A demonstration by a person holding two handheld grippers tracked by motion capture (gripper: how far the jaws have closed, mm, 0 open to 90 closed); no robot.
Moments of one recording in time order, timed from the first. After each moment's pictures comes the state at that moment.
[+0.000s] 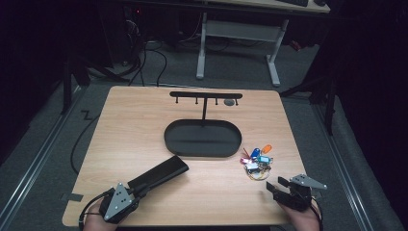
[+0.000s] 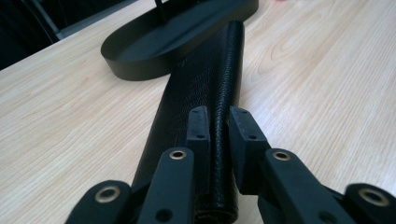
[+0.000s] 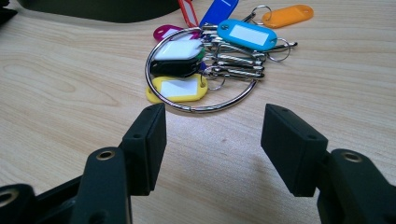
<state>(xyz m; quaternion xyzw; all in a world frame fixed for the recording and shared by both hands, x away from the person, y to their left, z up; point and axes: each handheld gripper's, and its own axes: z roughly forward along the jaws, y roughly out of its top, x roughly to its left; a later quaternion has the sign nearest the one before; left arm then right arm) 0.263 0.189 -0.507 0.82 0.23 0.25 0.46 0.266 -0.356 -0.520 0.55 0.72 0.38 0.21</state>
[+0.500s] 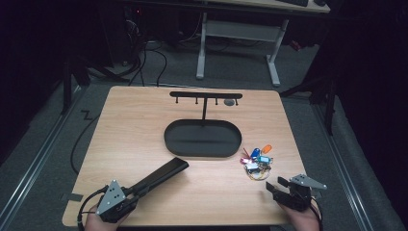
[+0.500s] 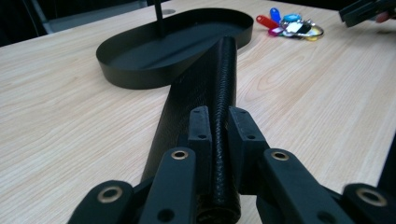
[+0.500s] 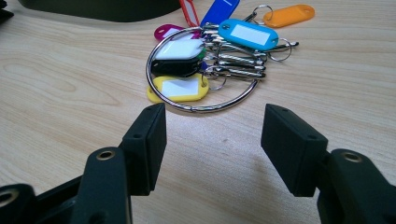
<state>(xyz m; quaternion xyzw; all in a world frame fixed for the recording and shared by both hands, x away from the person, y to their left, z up) 0.262 0.193 -0.498 0.79 0.28 0.20 0.51 0.266 -0.355 -0.520 0.55 0.72 0.38 0.20</state>
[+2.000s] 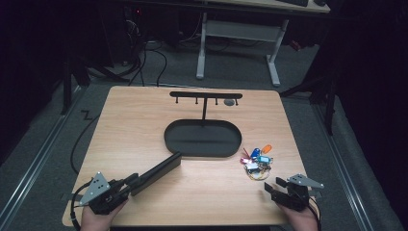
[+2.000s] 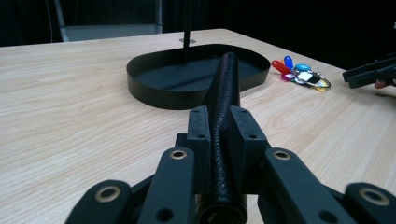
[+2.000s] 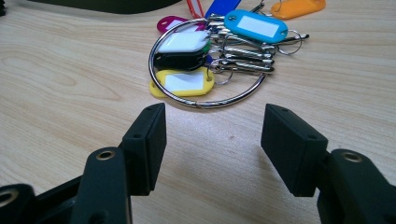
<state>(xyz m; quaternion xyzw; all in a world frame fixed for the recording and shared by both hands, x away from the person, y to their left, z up) 0.282 0.220 -0.499 0.73 0.33 0.18 0.57 0.269 -0.351 -0.524 0.55 0.72 0.38 0.19</state>
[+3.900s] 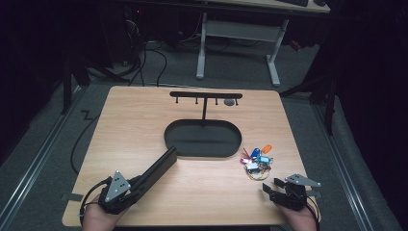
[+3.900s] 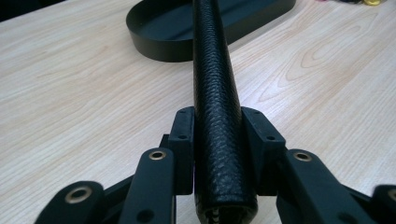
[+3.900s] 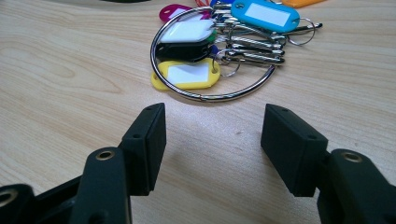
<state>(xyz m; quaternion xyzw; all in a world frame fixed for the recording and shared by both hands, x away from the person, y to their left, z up) 0.281 0.187 -0.488 0.82 0.33 0.21 0.42 0.272 -0.349 -0.529 0.55 0.73 0.37 0.18</state>
